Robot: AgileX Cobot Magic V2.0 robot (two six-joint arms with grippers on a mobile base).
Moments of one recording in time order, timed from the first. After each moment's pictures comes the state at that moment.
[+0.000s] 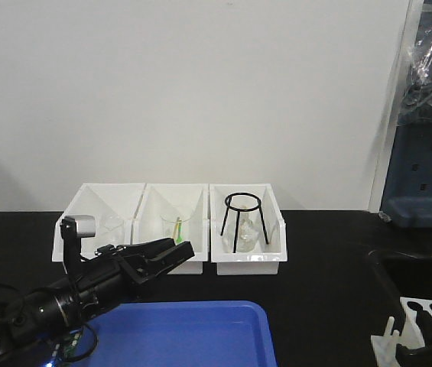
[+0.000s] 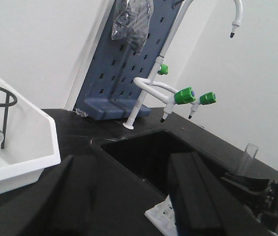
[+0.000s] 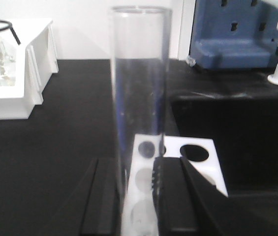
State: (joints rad) left arm -0.29 1.85 -0.97 0.80 -1.06 -1.00; right arm -0.08 1.59 -0.40 -0.07 -0.86 0.01
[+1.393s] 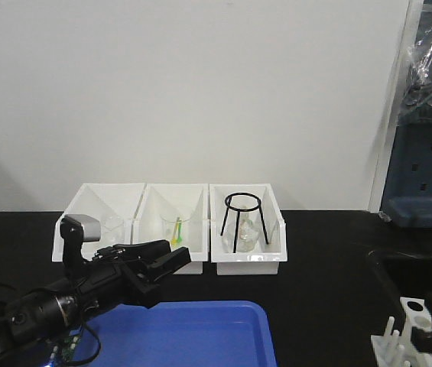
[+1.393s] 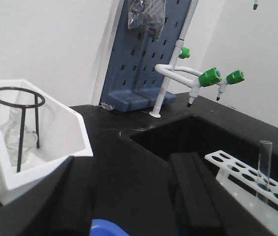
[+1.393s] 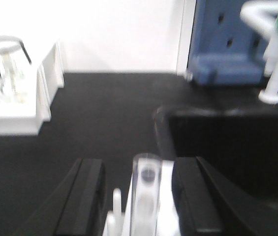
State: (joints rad) left arm -0.28 1.83 -0.97 0.80 -0.99 -0.85; right arm -0.08 1.26 -0.46 -0.07 -0.52 0.00
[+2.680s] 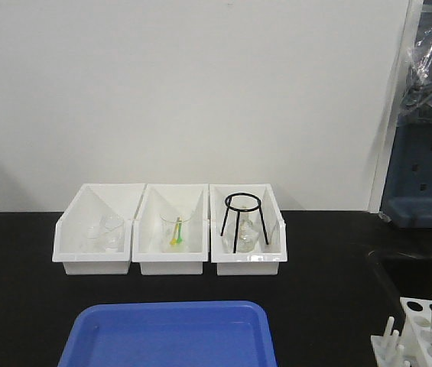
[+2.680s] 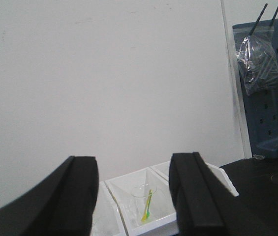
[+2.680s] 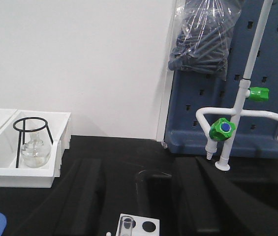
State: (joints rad) left arm -0.24 0.46 -0.45 0.78 -0.19 -0.64; right arm -0.08 0.63 -0.66 -0.10 0.19 -0.04
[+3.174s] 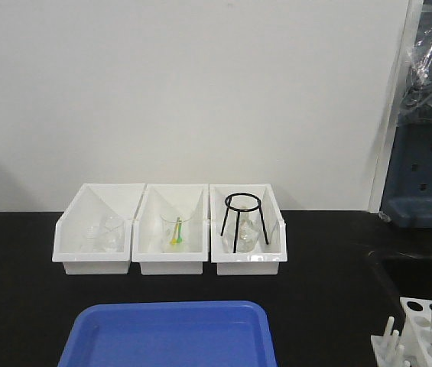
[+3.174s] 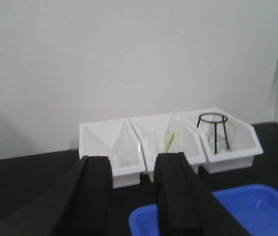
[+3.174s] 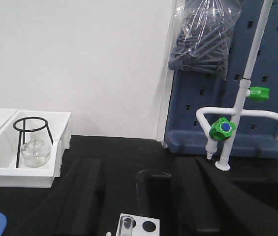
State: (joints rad) left arm -0.24 0.46 -0.45 0.32 0.10 -0.26; right arm -0.08 0.63 -0.66 -0.10 0.19 -0.04
